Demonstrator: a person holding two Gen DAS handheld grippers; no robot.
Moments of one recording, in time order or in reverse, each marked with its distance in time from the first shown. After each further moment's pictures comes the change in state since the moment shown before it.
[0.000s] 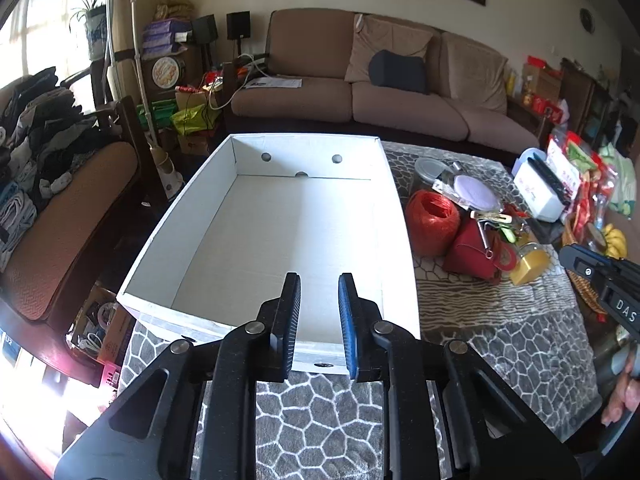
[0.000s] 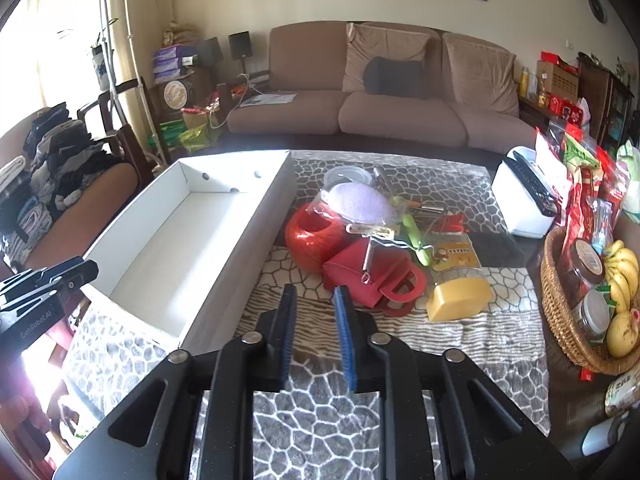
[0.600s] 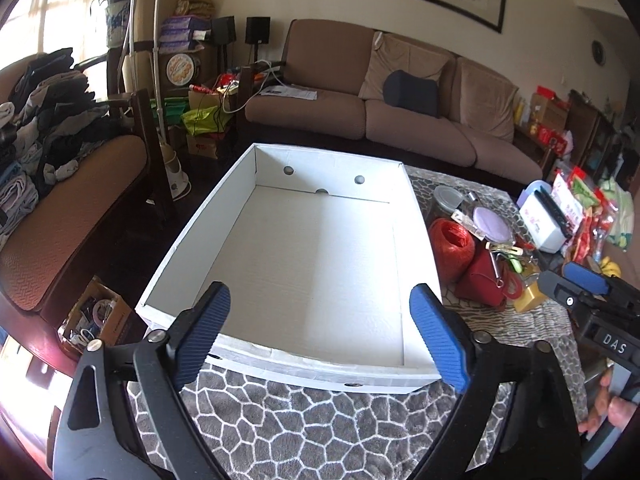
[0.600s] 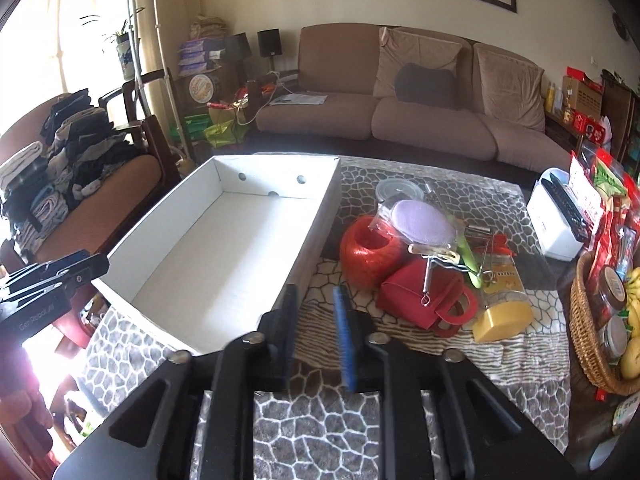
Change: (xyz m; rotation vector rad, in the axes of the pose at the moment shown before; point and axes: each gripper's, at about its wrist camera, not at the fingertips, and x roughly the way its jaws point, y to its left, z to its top) left arm -0.005 0.043 0.011 -0.086 -0.061 -0.024; right arm 0.018 0.052 0.018 -0.048 -0.007 0.048
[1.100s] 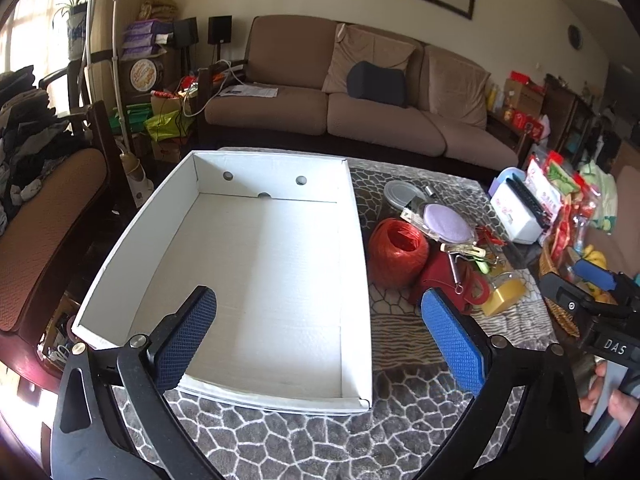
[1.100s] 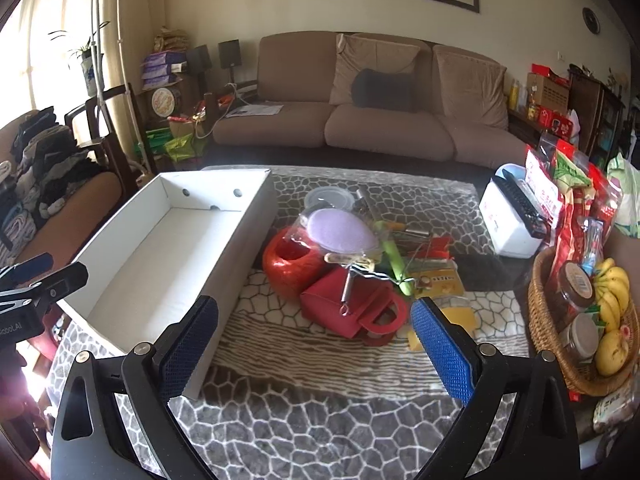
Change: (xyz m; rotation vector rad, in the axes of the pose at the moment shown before) left arm 0.035 -0.084 0.016 0.067 0.048 -0.082; right arm -0.013 -0.077 0.000 0.047 -0.029 -0.111
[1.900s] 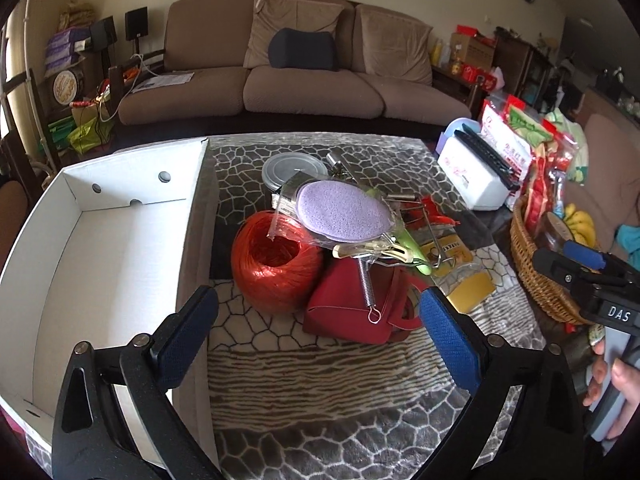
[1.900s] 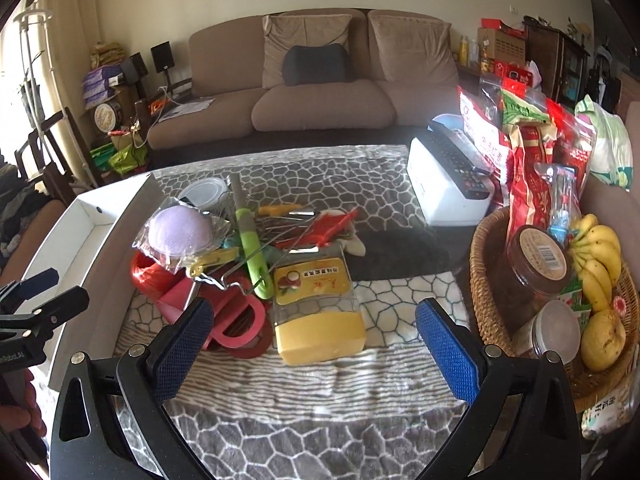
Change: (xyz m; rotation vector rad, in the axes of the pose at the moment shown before) left arm 0.122 -0.134 0.013 0.156 0.088 -0.147; right arm 0.052 -0.164 -0.009 0.161 0.057 -0.078
